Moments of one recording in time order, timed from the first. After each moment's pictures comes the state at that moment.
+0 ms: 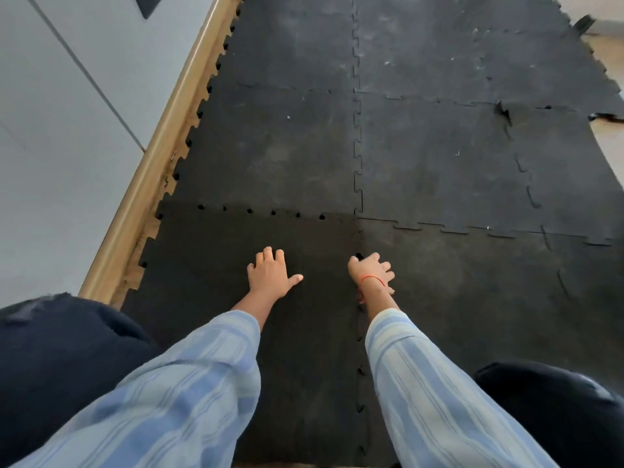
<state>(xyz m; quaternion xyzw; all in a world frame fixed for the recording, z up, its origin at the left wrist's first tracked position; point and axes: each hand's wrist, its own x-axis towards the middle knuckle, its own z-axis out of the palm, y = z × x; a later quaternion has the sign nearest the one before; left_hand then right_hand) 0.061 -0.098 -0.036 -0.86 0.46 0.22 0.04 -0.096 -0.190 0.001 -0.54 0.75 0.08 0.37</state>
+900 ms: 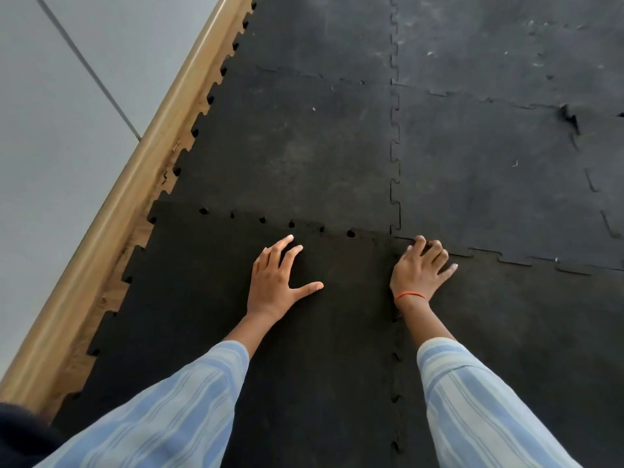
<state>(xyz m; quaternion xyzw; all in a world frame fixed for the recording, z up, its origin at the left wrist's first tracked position) 0.110 -0.112 -0.106 -0.82 0.53 0.07 -0.20 -0.084 -0.271 -0.100 -0.71 0.70 -0.07 0.06</state>
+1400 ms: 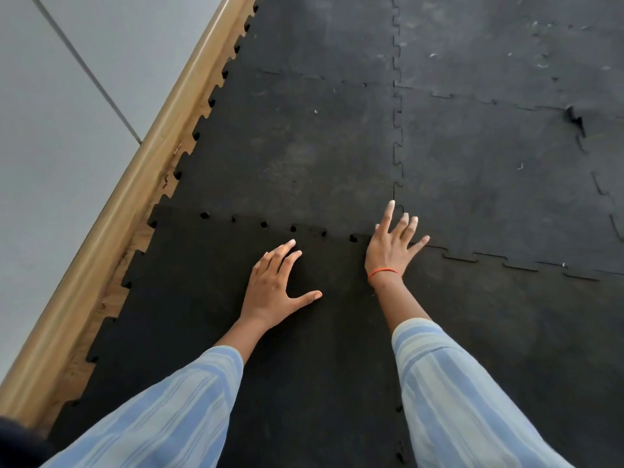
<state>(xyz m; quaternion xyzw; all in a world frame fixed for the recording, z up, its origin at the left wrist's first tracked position) 0.121 -0.106 -0.104 -0.80 0.57 0.08 -0.19 -0.018 -0.284 -0.093 -0.77 0.63 -0.08 0.05</state>
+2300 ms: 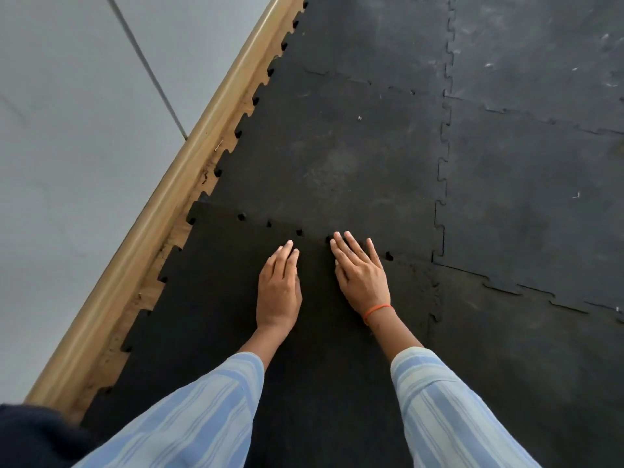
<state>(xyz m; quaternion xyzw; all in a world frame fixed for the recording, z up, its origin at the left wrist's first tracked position) 0.140 -0.101 -0.114 -0.87 0.43 0.00 -0.24 0.030 -0.232 -0.110 -0.95 0.28 -0.13 0.09</state>
